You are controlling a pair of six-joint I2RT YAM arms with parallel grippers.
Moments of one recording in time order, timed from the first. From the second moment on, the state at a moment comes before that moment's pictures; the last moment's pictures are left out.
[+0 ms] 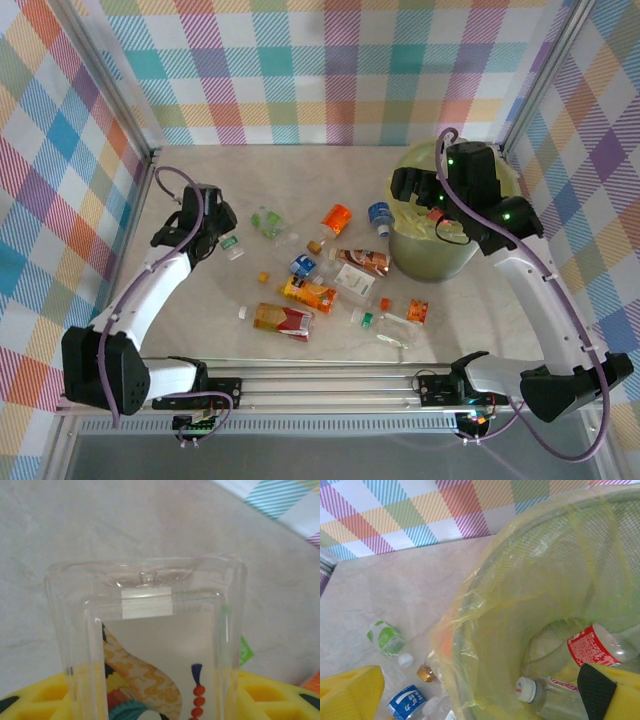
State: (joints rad) left arm -0.20 1.24 0.99 -0.47 -0.24 -0.61; right arm 0.40 1.21 1.48 -0.85 0.09 0.41
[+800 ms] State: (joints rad) left arm -0.55 1.13 1.16 -0.23 0.13 -0.36; right arm 0.41 1.14 1.45 -0.76 -0.15 0.49
